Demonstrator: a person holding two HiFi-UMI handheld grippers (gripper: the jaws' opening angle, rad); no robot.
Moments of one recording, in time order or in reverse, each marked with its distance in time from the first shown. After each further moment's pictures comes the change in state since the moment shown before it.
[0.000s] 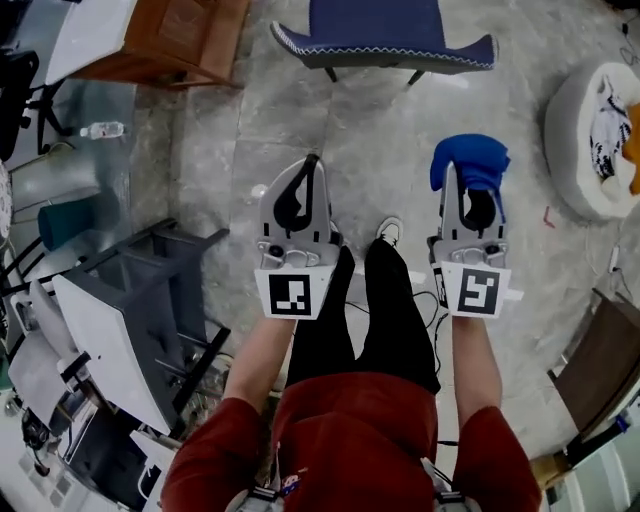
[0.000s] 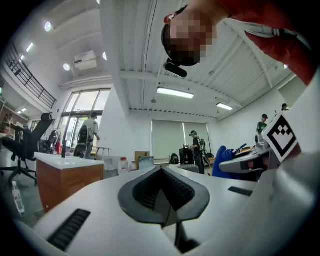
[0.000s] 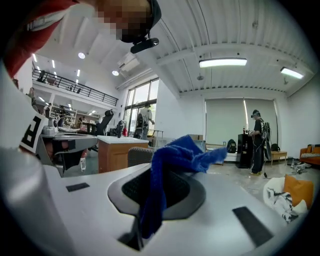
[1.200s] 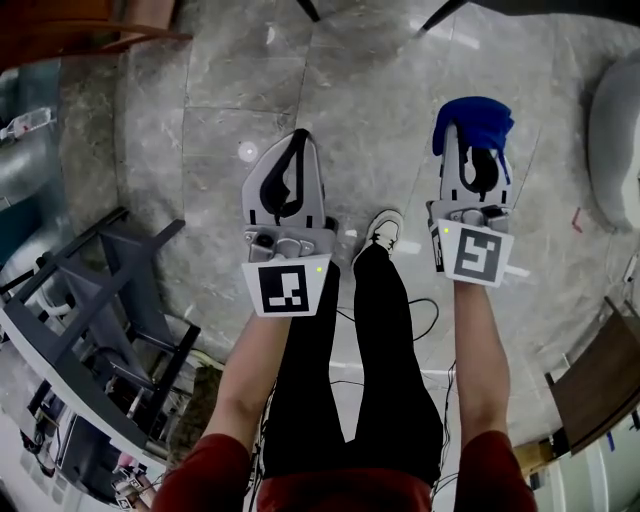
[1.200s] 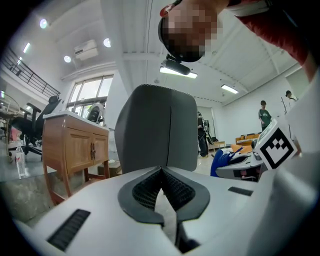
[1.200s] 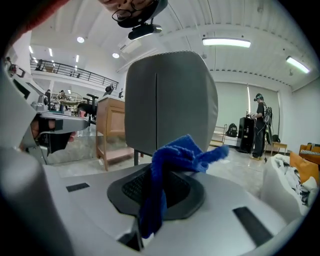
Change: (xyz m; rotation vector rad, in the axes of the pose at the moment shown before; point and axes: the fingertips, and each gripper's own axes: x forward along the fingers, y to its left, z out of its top) left arm -0.005 -0.037 -0.307 -0.008 0.154 0.062; right arm 0.072 0.001 -0.334 -0.031 0.188 0.011
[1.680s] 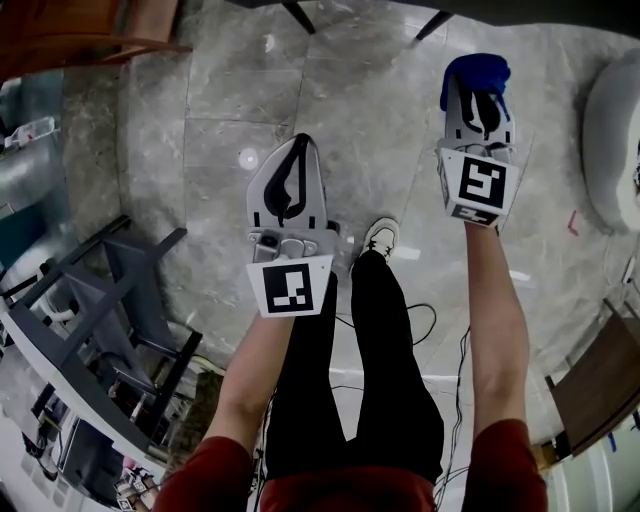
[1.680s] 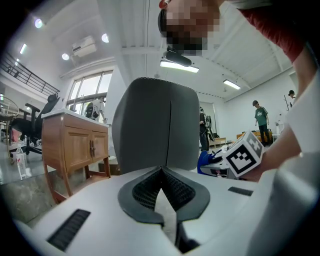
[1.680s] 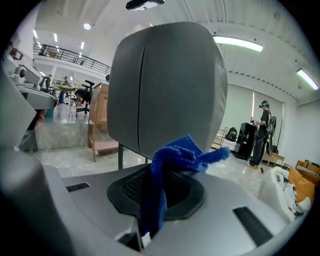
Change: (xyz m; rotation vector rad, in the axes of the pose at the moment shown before) left arm 0.017 -0.006 0.002 0.008 0.069 0.010; right arm 0.079 -0.050 0.002 -0.076 0.052 -0.033
